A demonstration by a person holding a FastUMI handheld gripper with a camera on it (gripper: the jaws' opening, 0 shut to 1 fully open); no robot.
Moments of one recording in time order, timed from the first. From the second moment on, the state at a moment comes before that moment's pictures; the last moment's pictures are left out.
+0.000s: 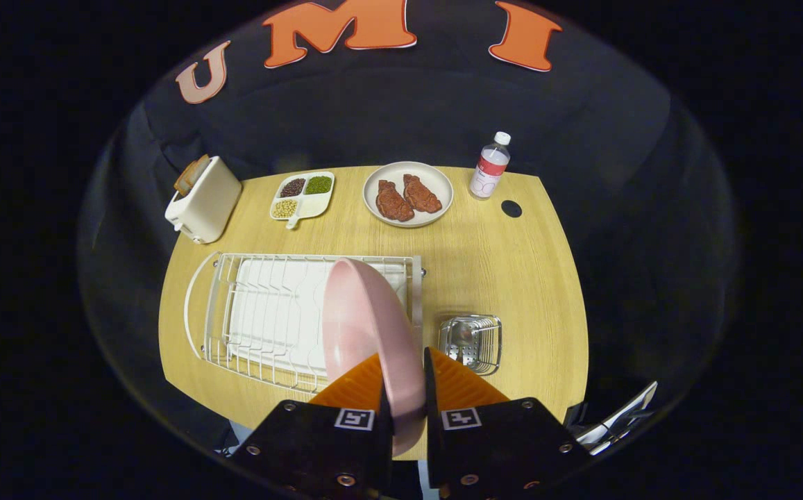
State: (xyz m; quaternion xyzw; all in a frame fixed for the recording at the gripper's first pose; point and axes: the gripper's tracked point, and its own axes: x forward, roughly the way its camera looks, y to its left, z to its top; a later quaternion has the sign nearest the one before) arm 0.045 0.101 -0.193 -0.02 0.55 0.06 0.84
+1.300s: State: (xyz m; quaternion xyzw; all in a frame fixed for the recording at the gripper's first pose) arm -0.157 0.115 -0.343 0.17 0.59 0.09 0.79
